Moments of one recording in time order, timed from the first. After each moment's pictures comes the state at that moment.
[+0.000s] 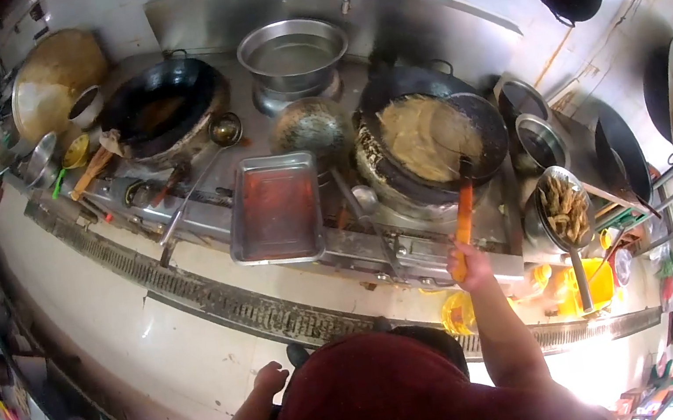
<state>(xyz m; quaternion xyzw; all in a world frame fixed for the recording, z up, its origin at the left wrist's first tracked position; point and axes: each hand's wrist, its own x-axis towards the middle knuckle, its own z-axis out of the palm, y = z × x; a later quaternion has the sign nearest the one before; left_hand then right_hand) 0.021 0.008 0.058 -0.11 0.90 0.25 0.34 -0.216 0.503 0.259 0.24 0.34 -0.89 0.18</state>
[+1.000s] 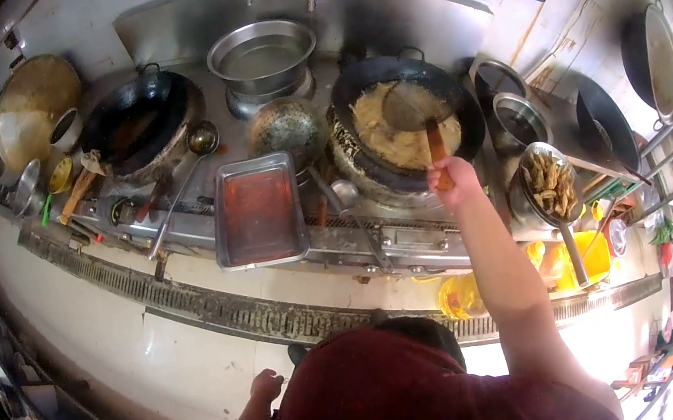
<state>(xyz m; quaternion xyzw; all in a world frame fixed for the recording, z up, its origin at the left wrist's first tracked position) 0.043 -0.019 0.027 -0.18 0.86 0.38 0.30 -0.333 0.478 0.361 0.27 0.38 -0.88 0.10</state>
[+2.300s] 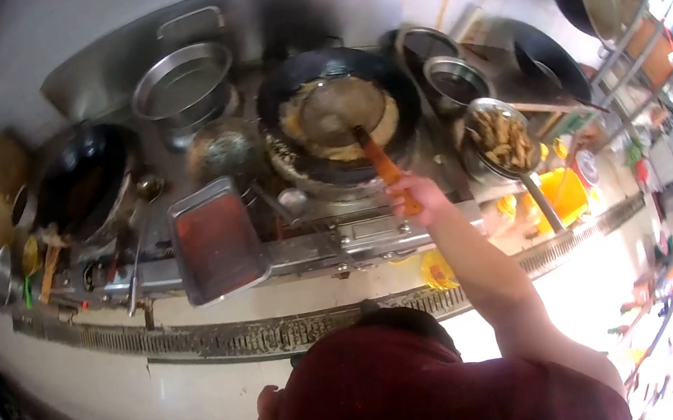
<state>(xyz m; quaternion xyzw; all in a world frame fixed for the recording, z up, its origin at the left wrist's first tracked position) 0.008 -0.009 0.042 -0.13 0.88 0.17 0.42 -0.258 0.504 0.345 0.24 0.41 -0.87 0.13</state>
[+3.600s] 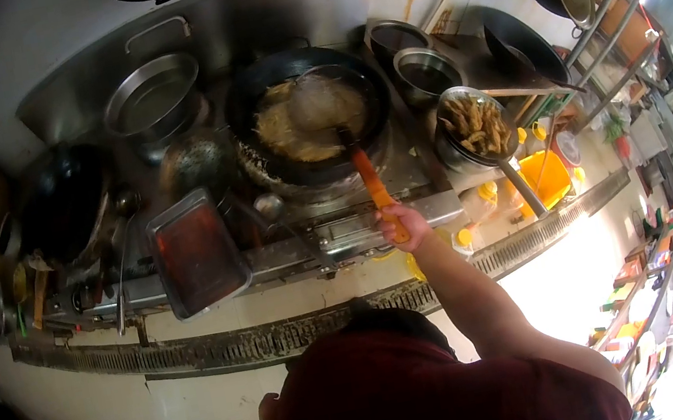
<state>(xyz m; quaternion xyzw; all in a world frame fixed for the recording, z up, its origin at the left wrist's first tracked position) 0.027 -0.010 0.019 -0.09 0.91 0.17 0.37 -0.206 0.529 0.258 0.18 0.21 -0.95 0.16</state>
